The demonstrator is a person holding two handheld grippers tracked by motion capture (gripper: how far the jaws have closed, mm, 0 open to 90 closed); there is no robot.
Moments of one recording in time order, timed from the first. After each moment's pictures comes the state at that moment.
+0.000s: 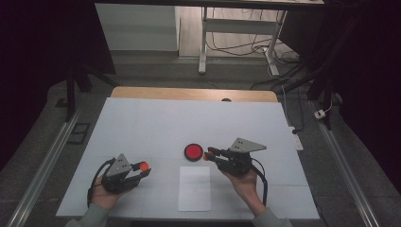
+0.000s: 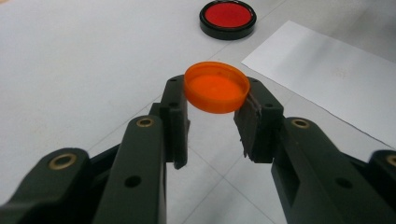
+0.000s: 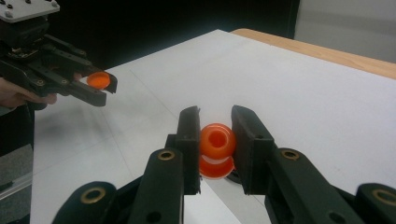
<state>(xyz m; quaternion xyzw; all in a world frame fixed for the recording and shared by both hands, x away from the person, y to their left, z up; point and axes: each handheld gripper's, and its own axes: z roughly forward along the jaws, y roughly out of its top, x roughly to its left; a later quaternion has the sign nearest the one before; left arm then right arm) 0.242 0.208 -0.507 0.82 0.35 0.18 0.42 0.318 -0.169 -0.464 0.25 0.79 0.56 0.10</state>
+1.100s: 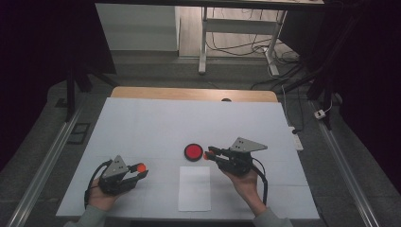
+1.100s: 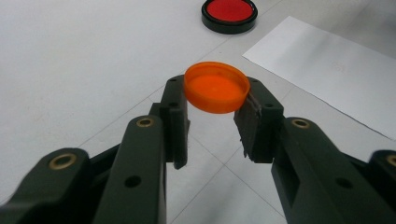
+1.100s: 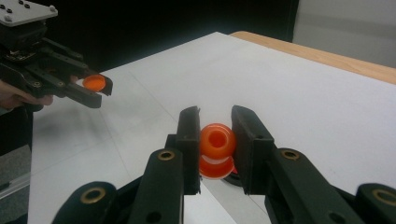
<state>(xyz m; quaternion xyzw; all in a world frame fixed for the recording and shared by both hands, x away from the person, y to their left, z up) 0.239 0.215 -0.510 0.81 0.36 0.17 0.42 0.319 -0.171 -0.462 0.24 0.79 0.56 0.11</state>
